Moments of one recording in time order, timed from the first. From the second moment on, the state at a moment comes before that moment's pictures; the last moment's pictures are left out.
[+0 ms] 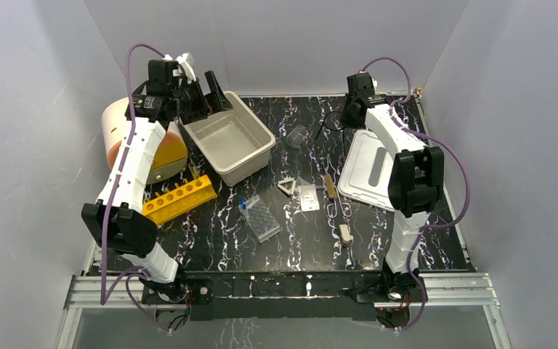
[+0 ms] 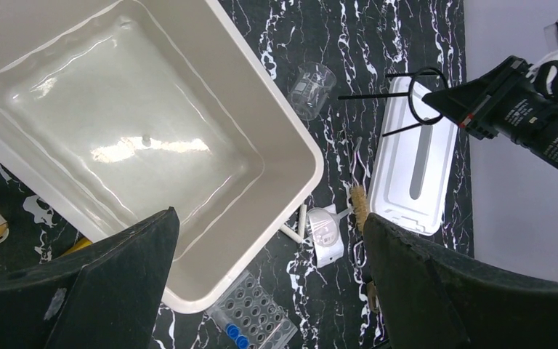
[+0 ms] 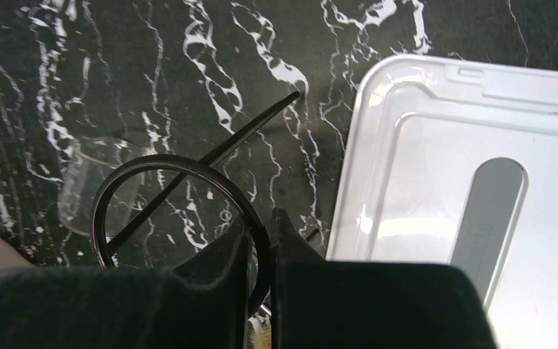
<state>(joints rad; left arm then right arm) -0.15 1.61 1.79 -0.82 0.31 -0.42 0.24 2.00 1.75 -0.64 0.16 0.45</state>
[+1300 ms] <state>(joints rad) -0.15 1.10 1.50 -0.80 -0.09 -0.64 0.80 2.18 2.30 -0.48 -0.03 0.32</state>
